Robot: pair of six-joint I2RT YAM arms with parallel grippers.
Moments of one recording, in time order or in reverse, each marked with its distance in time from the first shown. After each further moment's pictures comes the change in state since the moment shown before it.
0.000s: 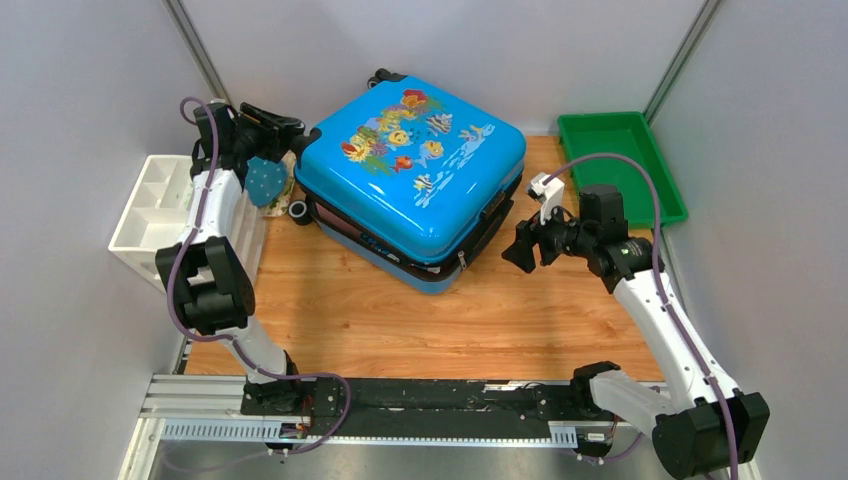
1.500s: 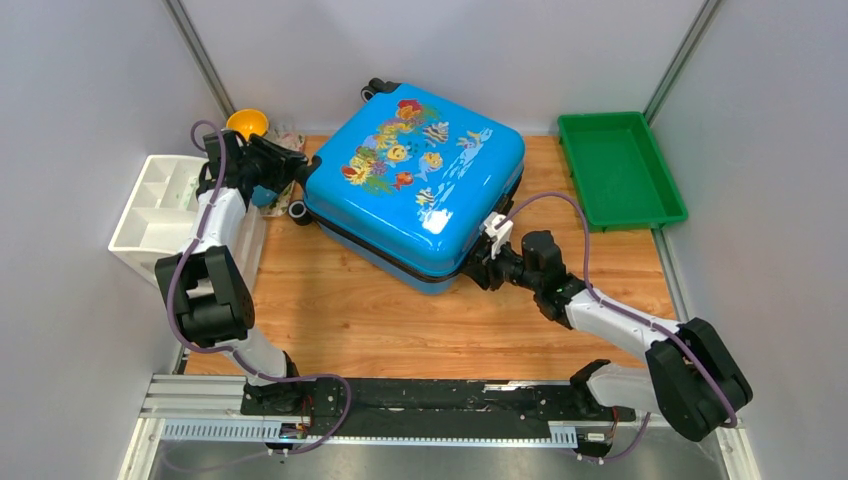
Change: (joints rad) left arm 0.006 -0.089 -0.212 -0.048 -0.045 0.117; right arm 0.315 0.170 -0.504 0.955 0.166 0.198
